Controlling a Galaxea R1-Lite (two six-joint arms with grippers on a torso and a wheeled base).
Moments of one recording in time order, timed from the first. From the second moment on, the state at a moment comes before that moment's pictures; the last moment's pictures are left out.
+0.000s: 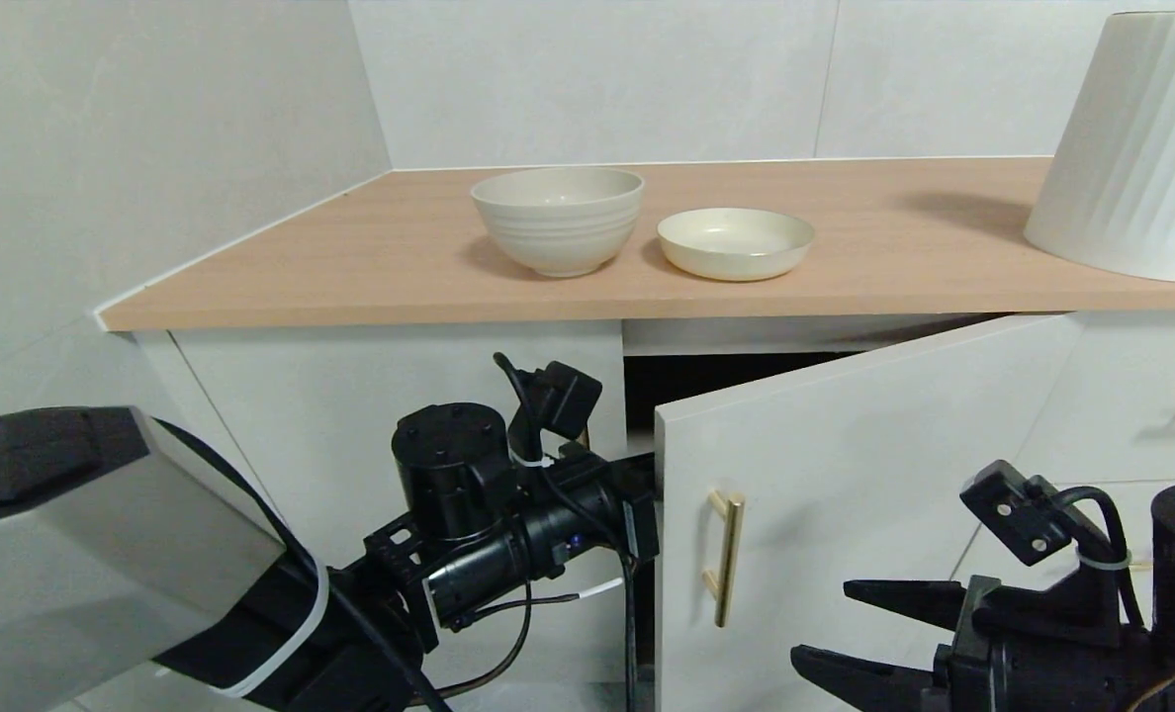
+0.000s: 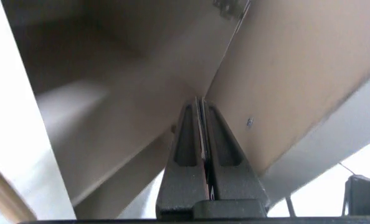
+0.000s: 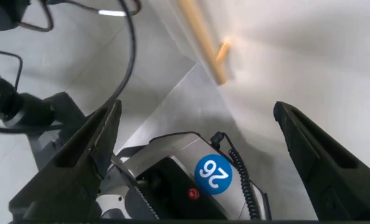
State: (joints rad) left arm -0.70 2.02 -0.68 -1.29 -0.29 -0.27; right arm 0.69 1.42 -0.31 -0.75 0.26 0.28
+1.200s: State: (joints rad) left arm -0.70 2.19 -0.81 -1.35 -0.28 -0.27; right arm 0.73 1.43 -0.31 -0.75 0.26 0.28
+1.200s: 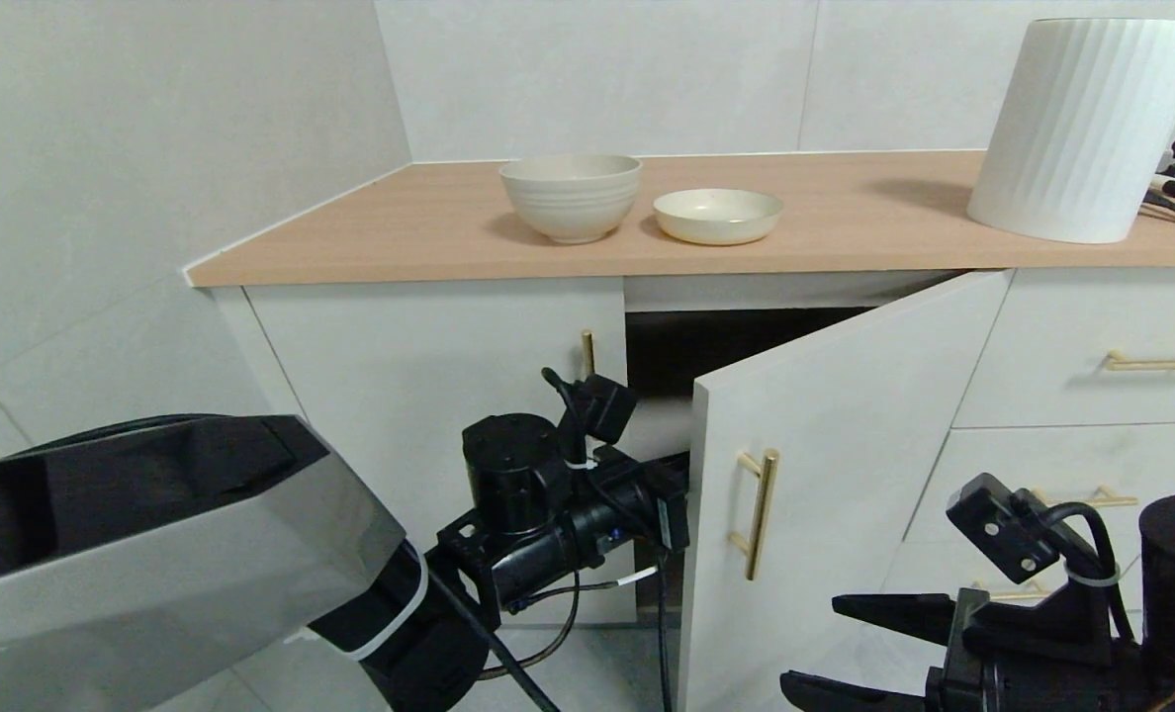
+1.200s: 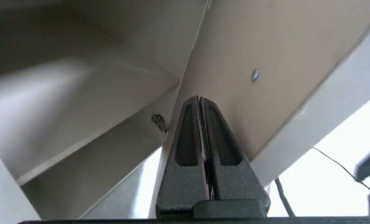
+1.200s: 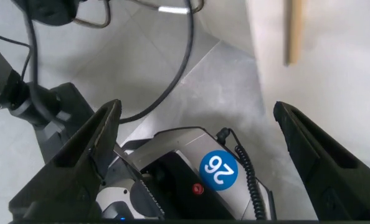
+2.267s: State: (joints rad) left arm -0.79 2.24 -0.84 -1.38 -0.25 -0.25; right arm 0.87 1.42 -0.28 -0.76 0.28 0.27
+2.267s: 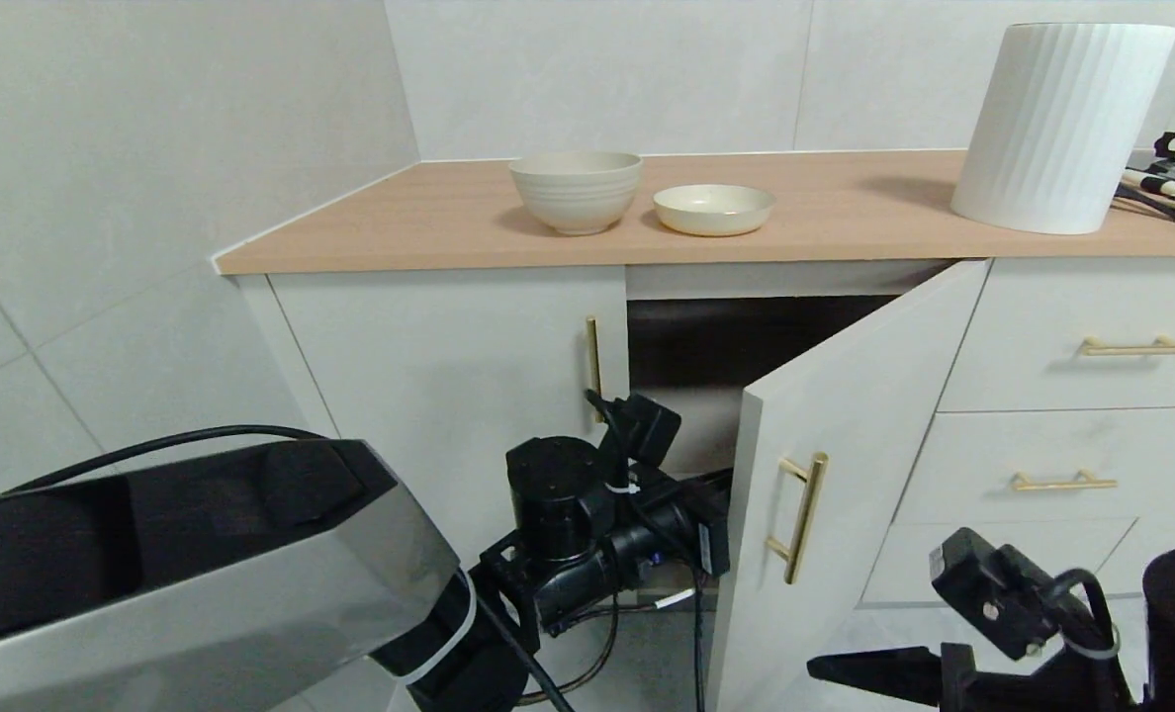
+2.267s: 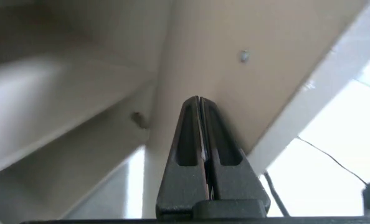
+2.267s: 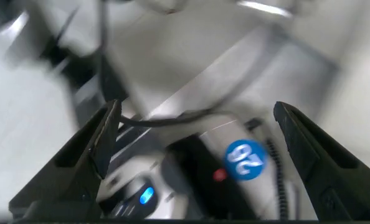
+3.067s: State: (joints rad) left arm -0.87 2.17 -0.70 -1.37 -0.26 -0.12; right arm 1.02 1.37 -0.21 -0.76 0.31 0.17
